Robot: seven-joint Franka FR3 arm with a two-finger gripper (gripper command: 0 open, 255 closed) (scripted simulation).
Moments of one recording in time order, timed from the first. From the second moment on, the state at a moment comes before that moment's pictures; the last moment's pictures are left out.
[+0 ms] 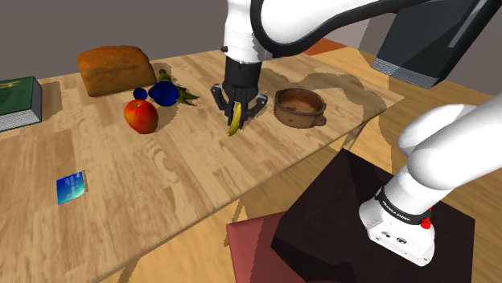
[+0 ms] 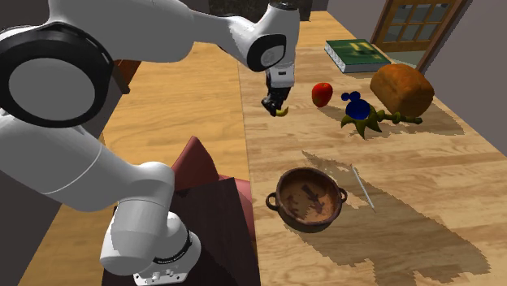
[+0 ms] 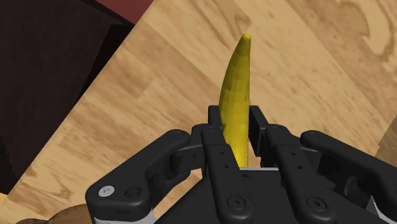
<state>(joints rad) -0.26 -0.26 0.75 -2.18 0.26 2.05 1.39</state>
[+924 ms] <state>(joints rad) -0.27 -0.43 0.57 -2.25 0.31 1.94 1.18</state>
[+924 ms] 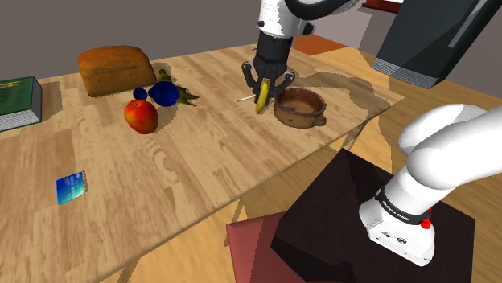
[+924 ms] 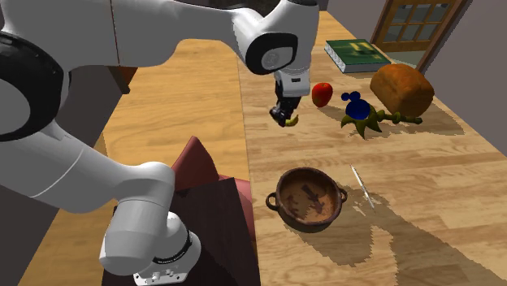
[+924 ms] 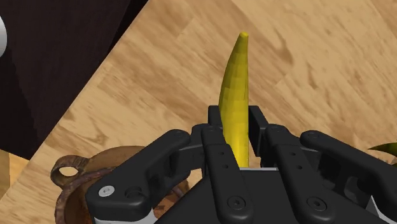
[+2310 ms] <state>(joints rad) -0.41 -0.47 0.24 -2.40 0.22 1.97 0.75</state>
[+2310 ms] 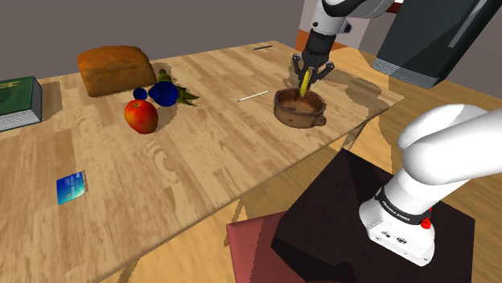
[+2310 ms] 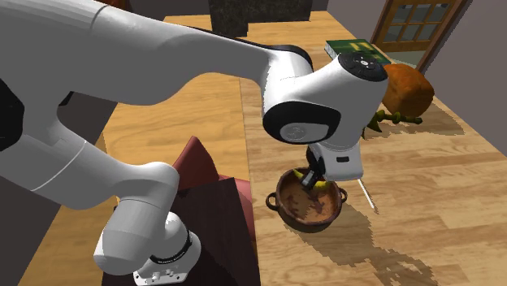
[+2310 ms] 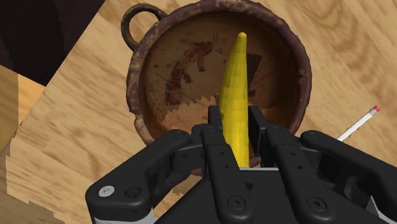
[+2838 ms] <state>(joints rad) -0.41 -0.44 0.26 -2.48 0.23 2.08 0.74</state>
